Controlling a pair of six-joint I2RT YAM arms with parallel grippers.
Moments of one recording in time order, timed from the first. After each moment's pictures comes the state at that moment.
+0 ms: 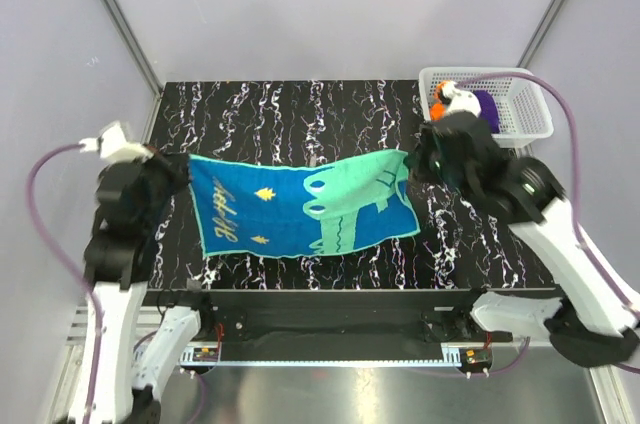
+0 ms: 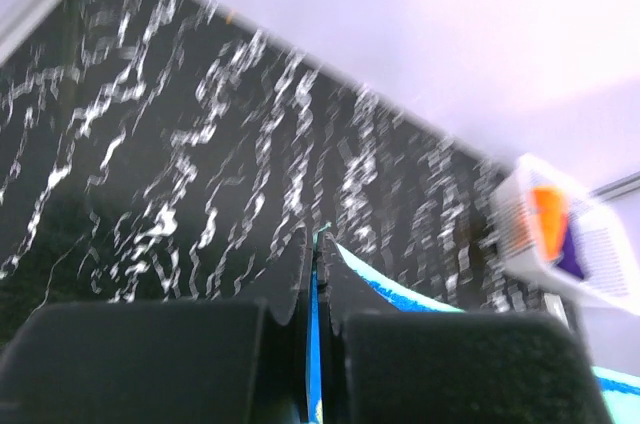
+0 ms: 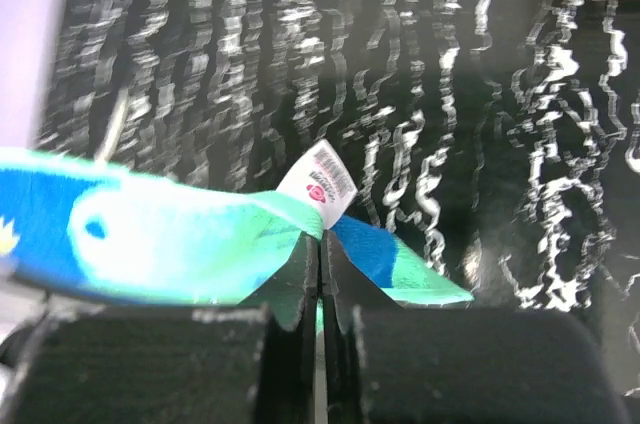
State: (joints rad) left arm -0.08 0.61 1.07 -0.64 -0.10 -0.56; right arm 0.80 1.10 1.61 -1.09 0.40 0.64
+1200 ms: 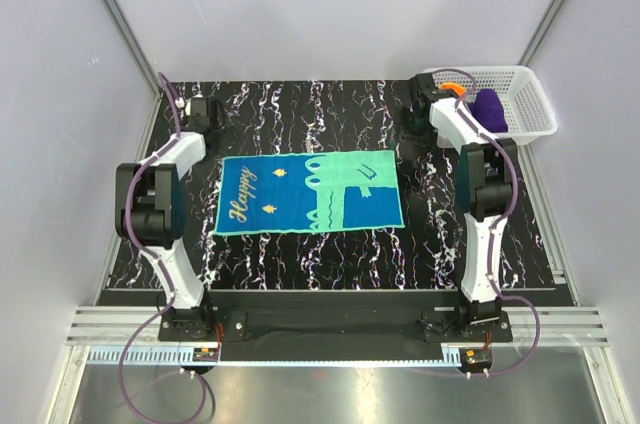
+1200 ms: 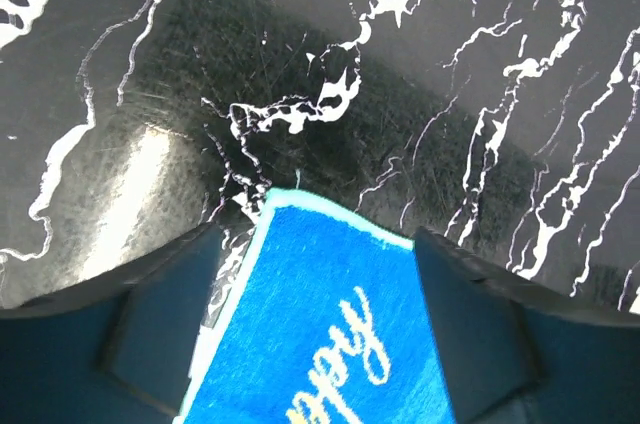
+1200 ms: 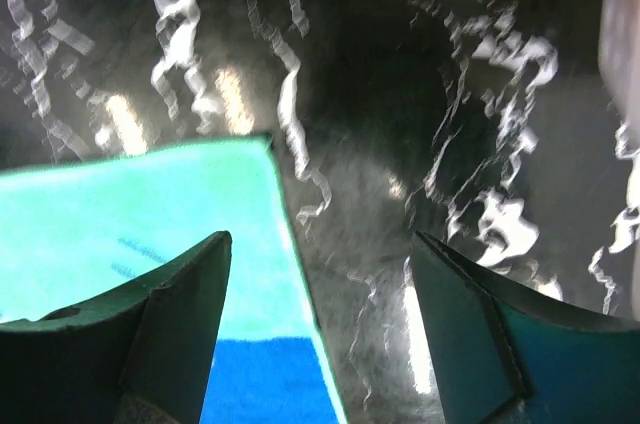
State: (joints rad) left arm -0.02 1.88 1.30 -0.28 -0.15 -0.52; right arm 0.18 2.22 1.87 -0.81 0.02 0.36
